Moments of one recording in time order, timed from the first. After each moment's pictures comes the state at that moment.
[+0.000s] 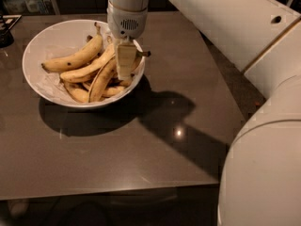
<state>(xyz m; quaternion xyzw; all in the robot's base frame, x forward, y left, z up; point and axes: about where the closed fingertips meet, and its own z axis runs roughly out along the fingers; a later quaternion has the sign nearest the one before) 0.591 0.059 0.925 -0.77 0.63 0.03 0.11</state>
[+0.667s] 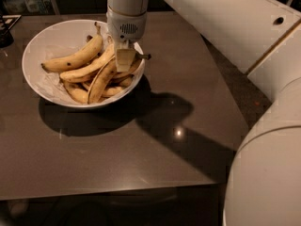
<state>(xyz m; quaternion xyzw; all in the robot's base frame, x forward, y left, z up) 0.587 0.057 0.918 -0.76 0.64 0.02 0.10</state>
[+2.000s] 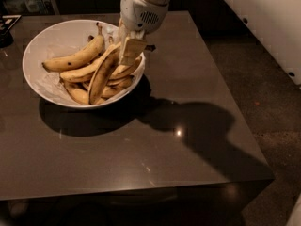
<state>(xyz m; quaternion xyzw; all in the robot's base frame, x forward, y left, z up) 0.562 0.050 0.962 -0.77 0.60 0.08 0.21</state>
